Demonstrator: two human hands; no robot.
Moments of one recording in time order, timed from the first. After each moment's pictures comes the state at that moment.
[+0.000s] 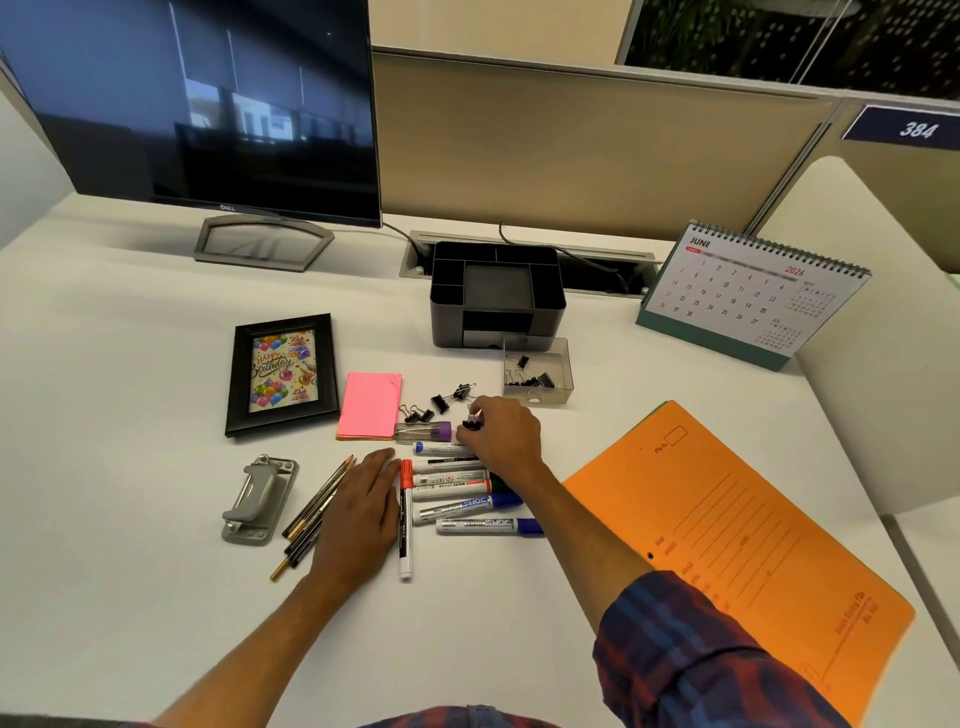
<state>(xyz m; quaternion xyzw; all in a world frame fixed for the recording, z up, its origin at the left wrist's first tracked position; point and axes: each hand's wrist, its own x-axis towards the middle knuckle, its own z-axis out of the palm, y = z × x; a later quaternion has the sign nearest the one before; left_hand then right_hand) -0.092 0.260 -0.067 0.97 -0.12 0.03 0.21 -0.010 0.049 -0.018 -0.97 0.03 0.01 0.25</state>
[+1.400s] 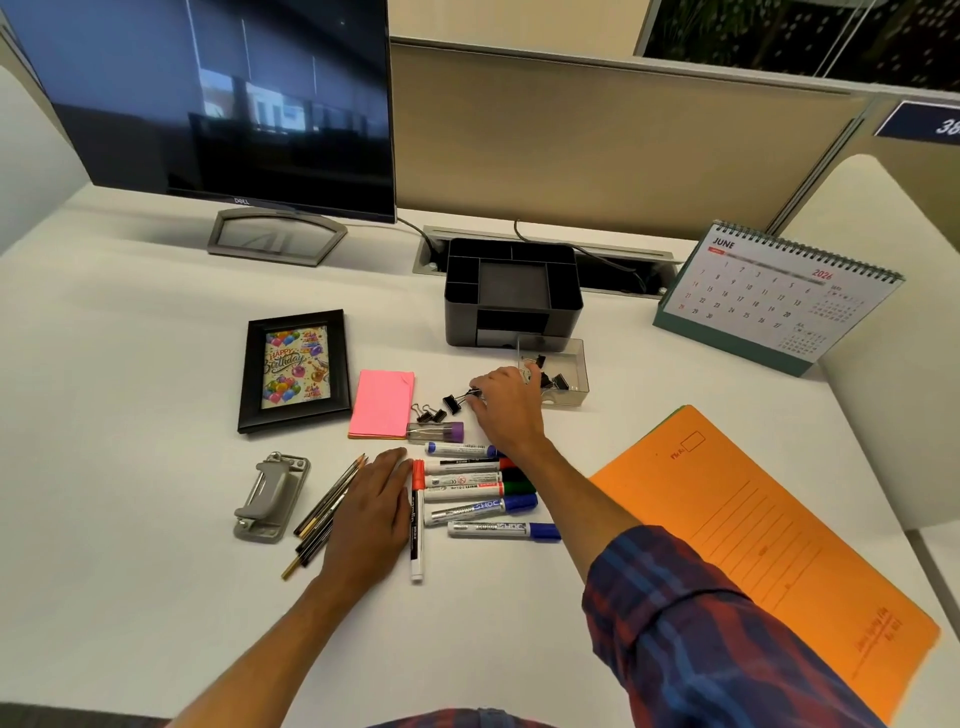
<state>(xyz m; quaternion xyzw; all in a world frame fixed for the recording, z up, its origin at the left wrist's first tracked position) -0.092 0.260 -0.069 0.97 -0.12 0.03 0.21 0.028 0.056 -0.020 -0.99 -0.06 -0.03 0.11</state>
